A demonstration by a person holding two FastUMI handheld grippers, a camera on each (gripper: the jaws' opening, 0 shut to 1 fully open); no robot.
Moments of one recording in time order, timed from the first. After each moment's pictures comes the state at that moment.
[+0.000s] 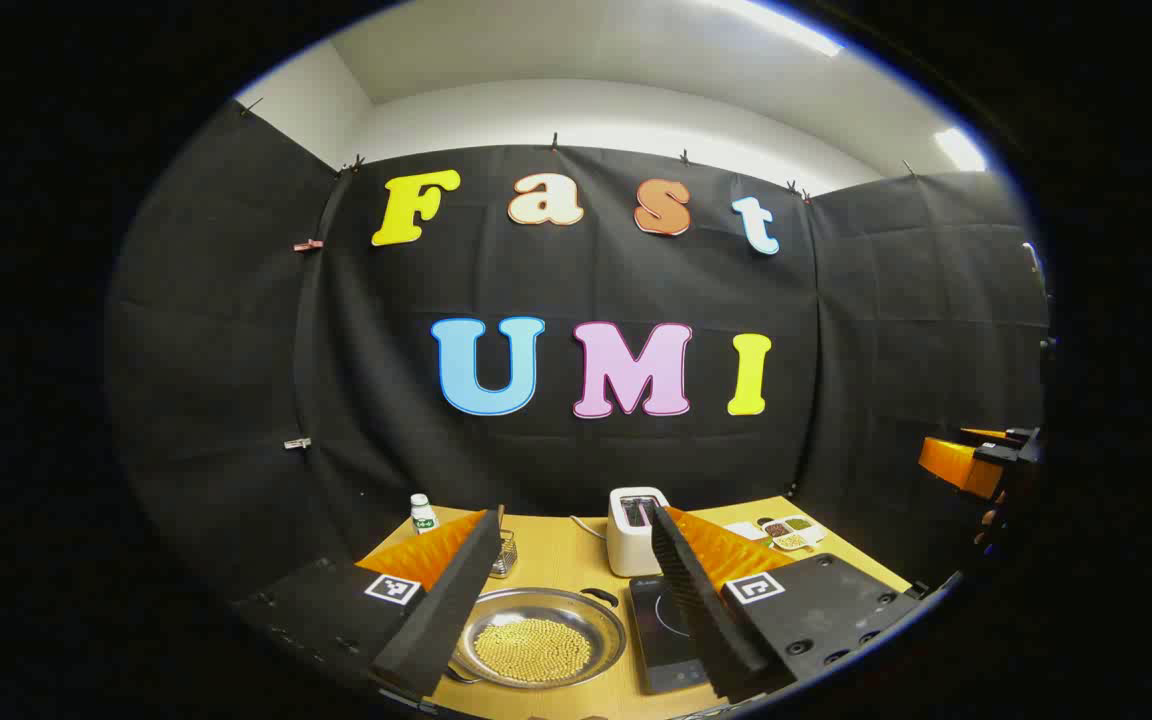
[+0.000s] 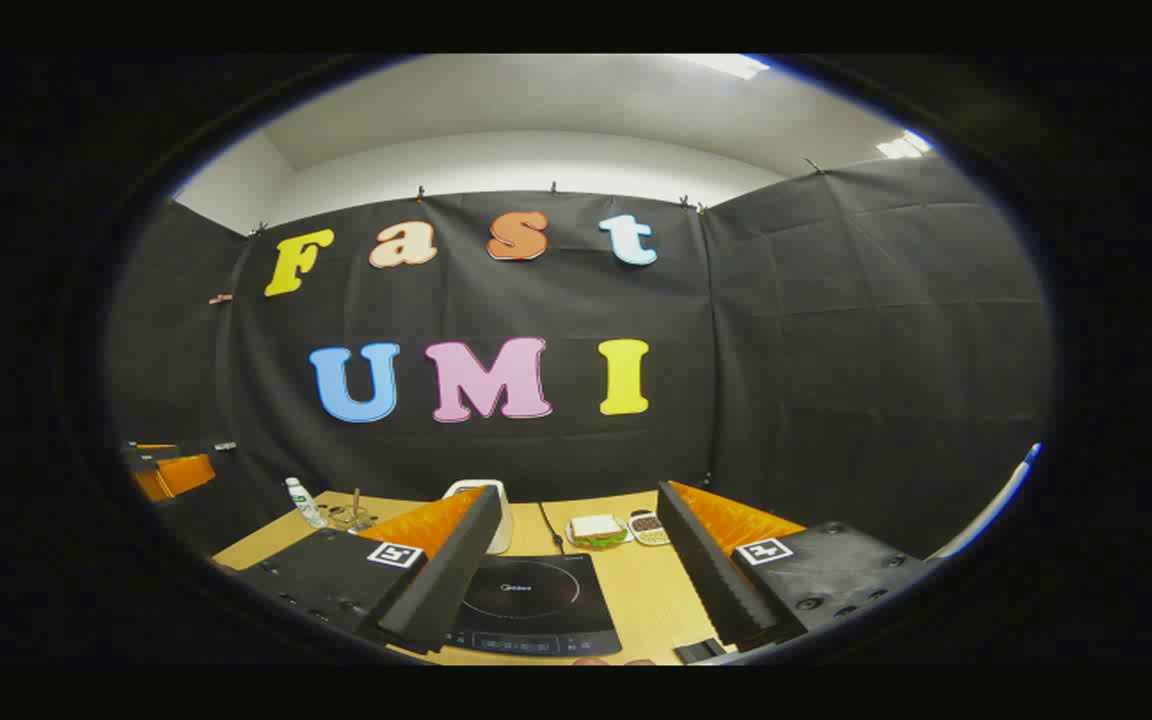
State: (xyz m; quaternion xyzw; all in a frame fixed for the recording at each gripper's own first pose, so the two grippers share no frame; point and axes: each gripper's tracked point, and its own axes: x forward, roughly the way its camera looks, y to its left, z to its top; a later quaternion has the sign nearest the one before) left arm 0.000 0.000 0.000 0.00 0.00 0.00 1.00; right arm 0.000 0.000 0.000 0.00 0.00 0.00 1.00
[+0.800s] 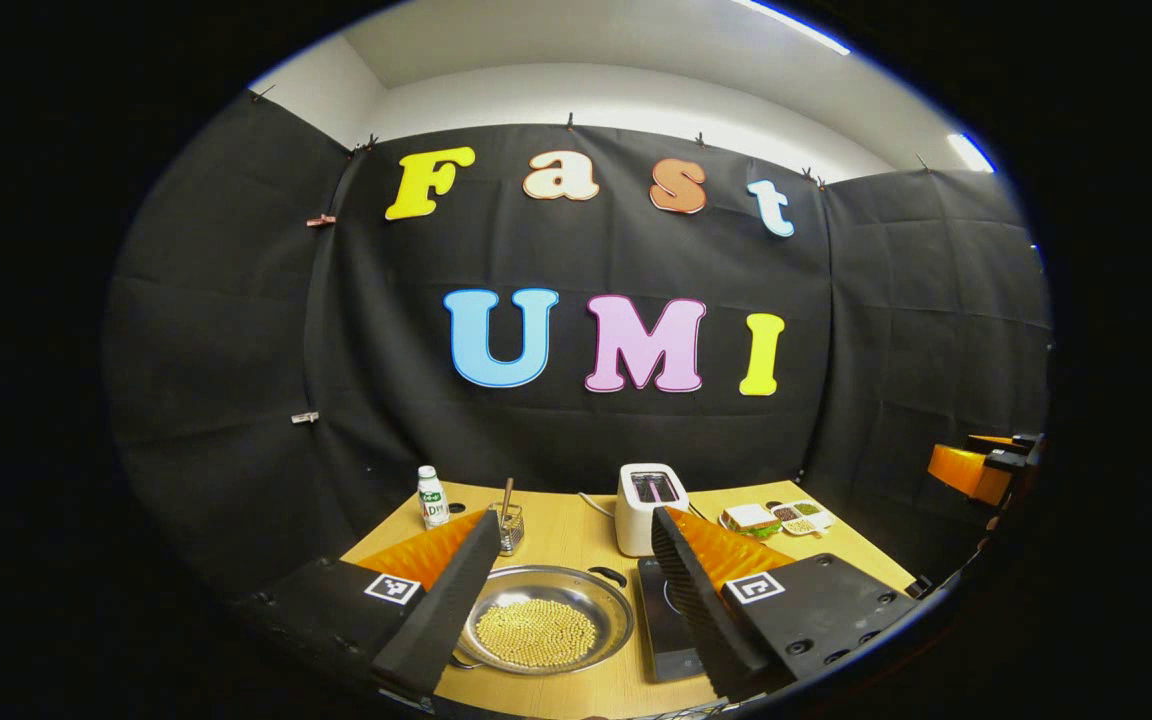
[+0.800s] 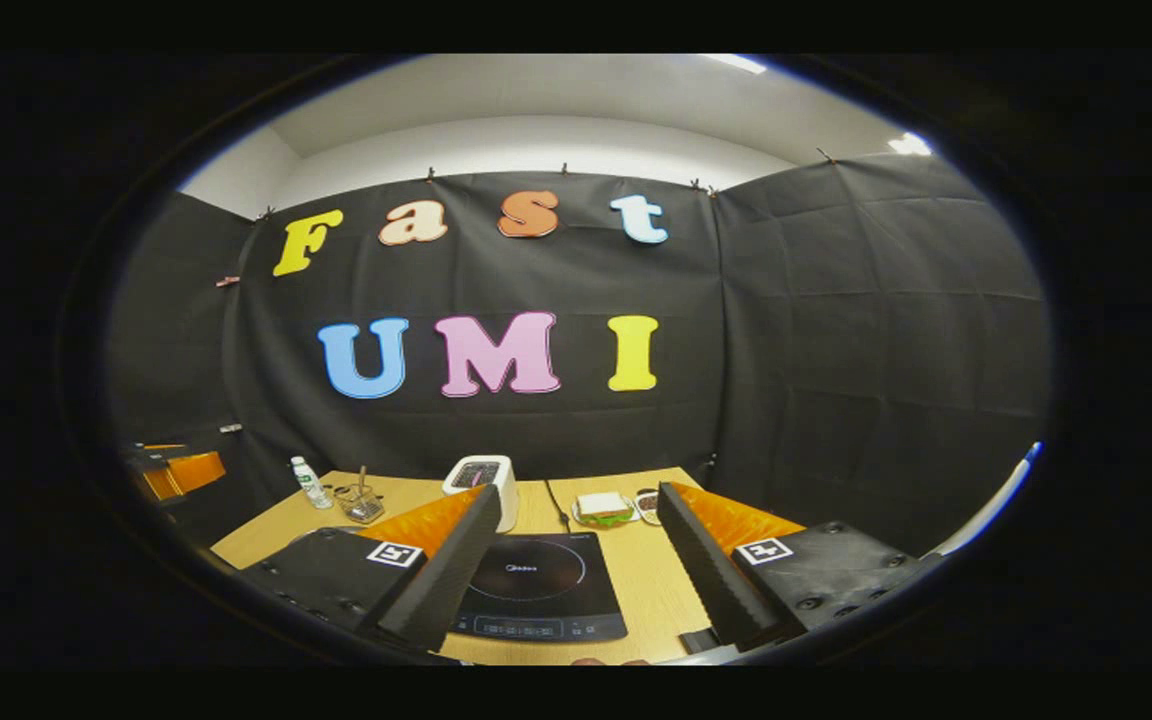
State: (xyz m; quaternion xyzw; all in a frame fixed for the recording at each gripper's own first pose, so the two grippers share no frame) left arm 0.000 0.013 -0.037 -0.02 0.03 0.02 1.00; right arm -0.010 0.012 -0.029 -0.01 0.04 0.01 1.00
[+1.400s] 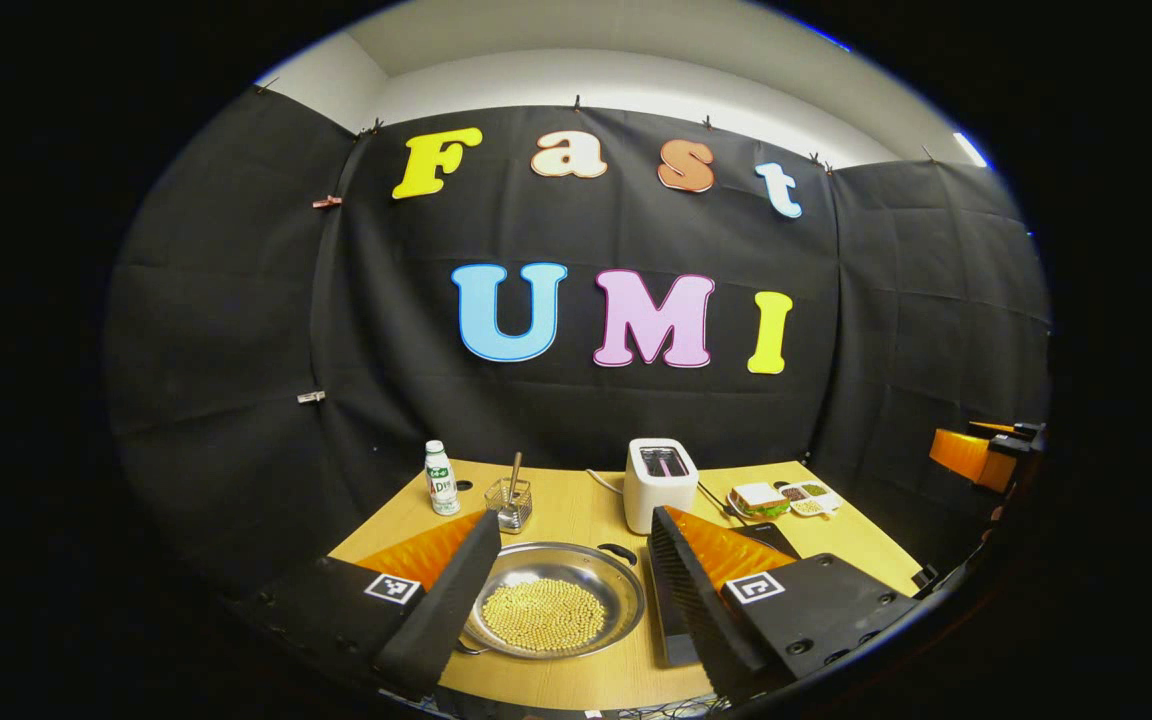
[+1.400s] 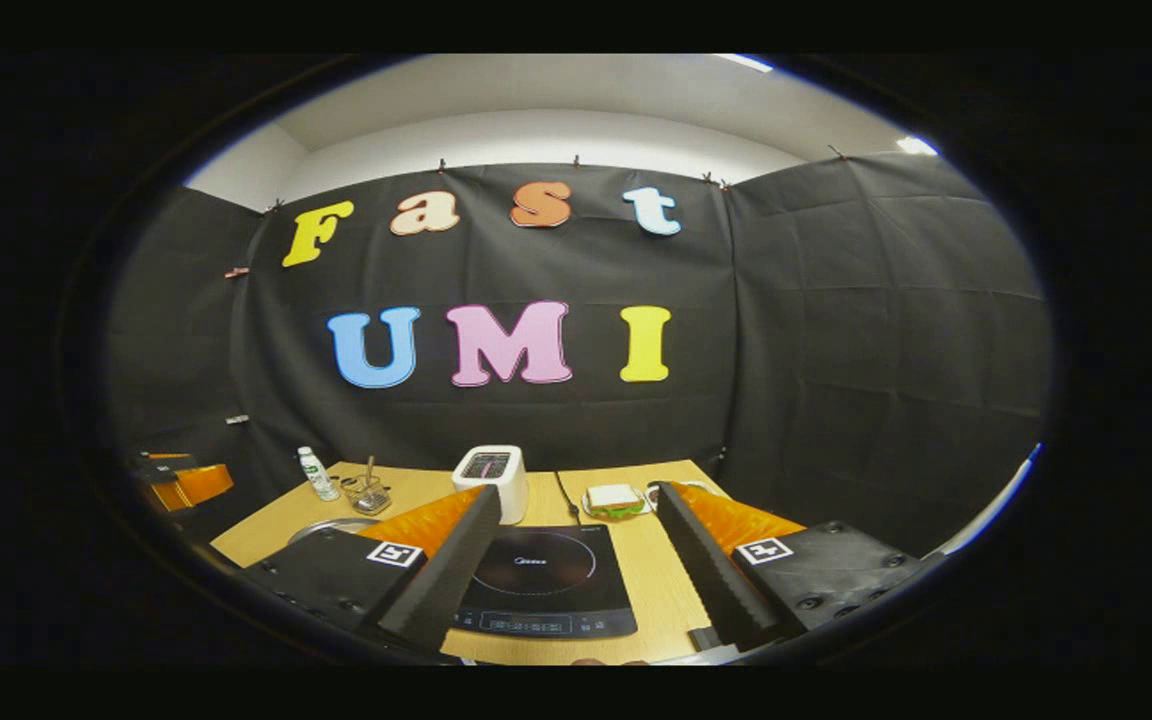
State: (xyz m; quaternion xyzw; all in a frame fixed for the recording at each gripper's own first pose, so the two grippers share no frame) left arm -0.003 0.025 -0.072 -0.02 0.07 0.02 1.00; right arm -0.008 0.028 -0.043 -0.01 0.05 0.03 1.00
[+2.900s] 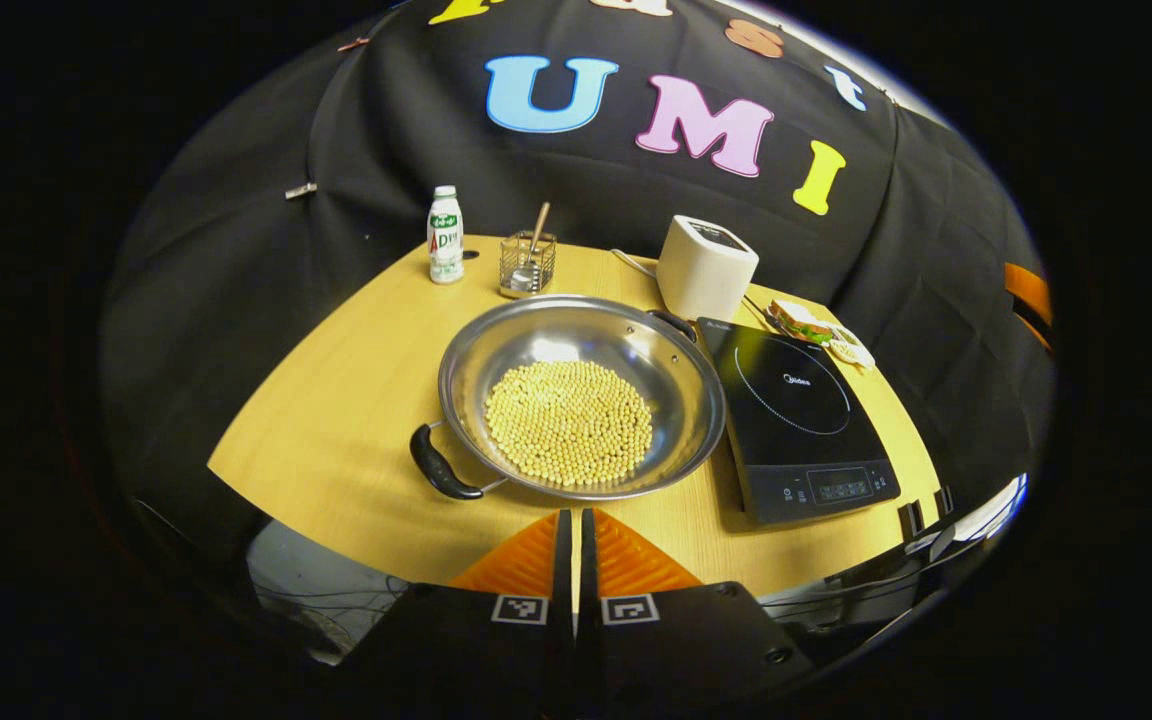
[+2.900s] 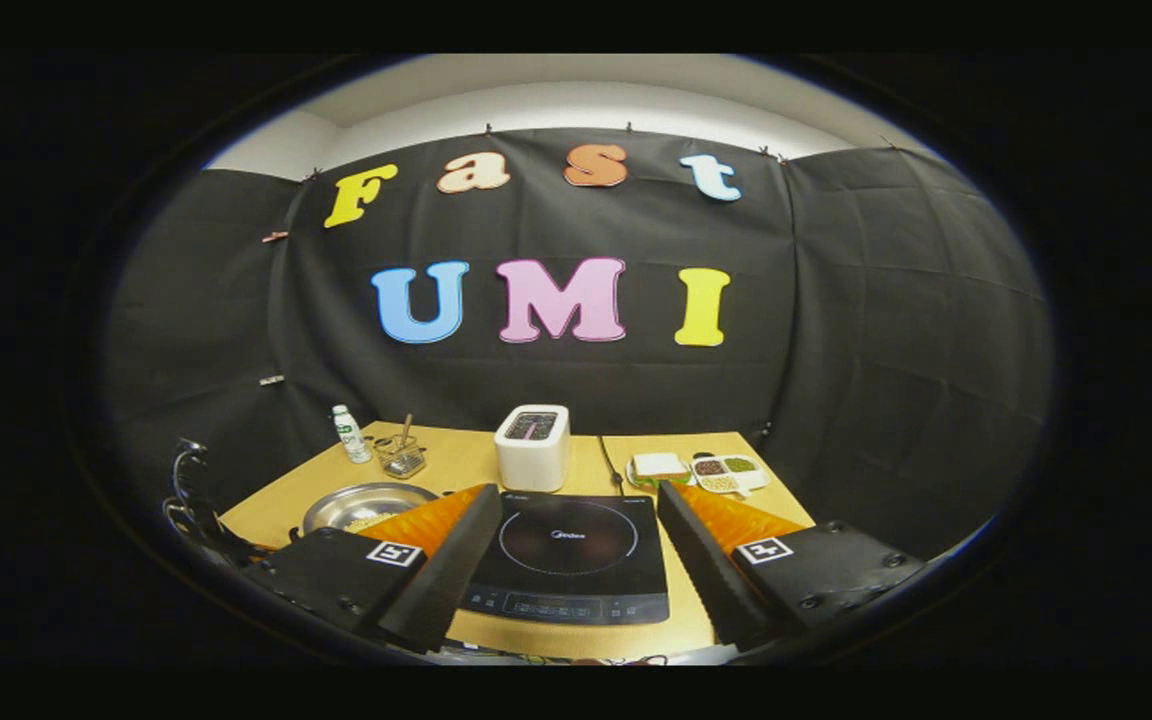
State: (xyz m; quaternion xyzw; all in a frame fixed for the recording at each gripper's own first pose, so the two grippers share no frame) left arm -0.019 0.067 -0.339 -0.11 0.35 0.00 0.93; right arm 0.003 0.073 -0.091 -0.04 0.12 0.09 0.99
